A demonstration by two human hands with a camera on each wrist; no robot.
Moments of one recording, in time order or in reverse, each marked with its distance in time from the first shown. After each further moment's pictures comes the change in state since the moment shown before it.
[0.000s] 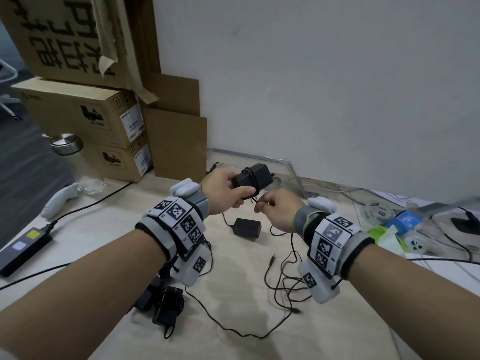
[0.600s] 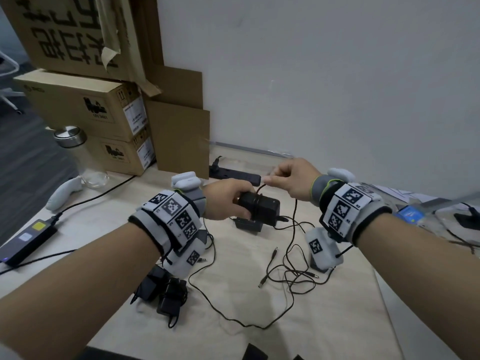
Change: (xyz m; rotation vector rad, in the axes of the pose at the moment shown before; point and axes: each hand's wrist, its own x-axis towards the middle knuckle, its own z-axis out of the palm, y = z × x) left_hand -0.010 -0.009 -0.014 0.394 -0.468 0.118; right_hand 0.020 0.007 -0.033 0.230 0.096 -0.084
